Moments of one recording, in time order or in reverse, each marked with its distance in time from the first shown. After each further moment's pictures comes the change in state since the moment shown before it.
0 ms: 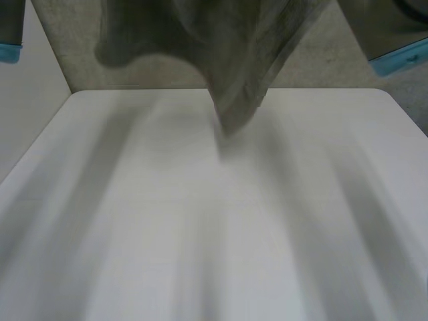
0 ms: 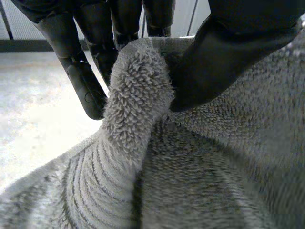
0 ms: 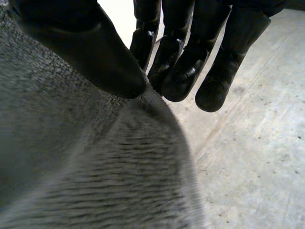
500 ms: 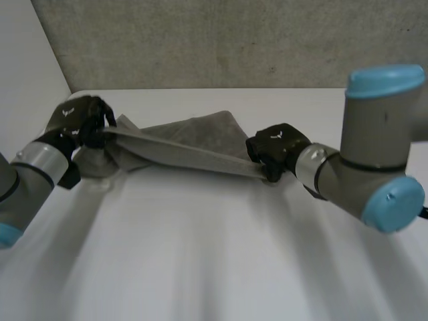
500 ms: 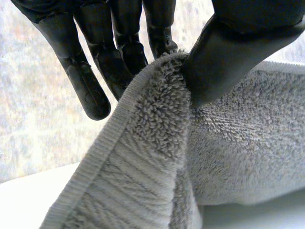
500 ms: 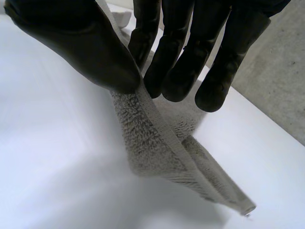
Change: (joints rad) left arm 0.191 0.130 -1.005 -0.069 0.093 0.097; right arm -0.007 -0.203 1.118 0.148 0.063 -0.178; left_hand 0.000 0.020 0.015 0.001 0.001; right_hand 0.000 0.000 0.000 0.000 0.001
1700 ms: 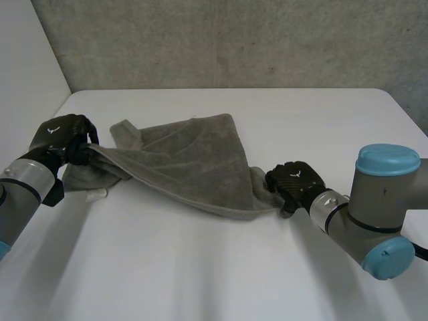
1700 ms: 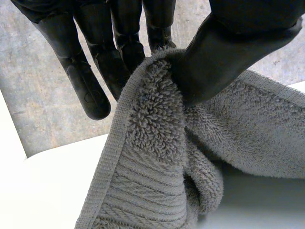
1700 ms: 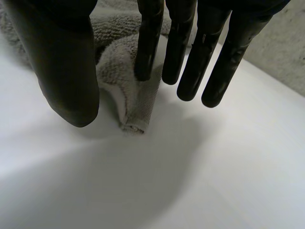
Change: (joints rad) left arm 0.075 0.017 -0.089 0.005 -0.013 0.078; right arm -0.119 0.061 0.380 -0.452 -0.040 0.023; left_hand 0.000 0.007 0.004 0.004 0.012; right_hand -0.628 -0.608 -0.612 -0.632 -0.630
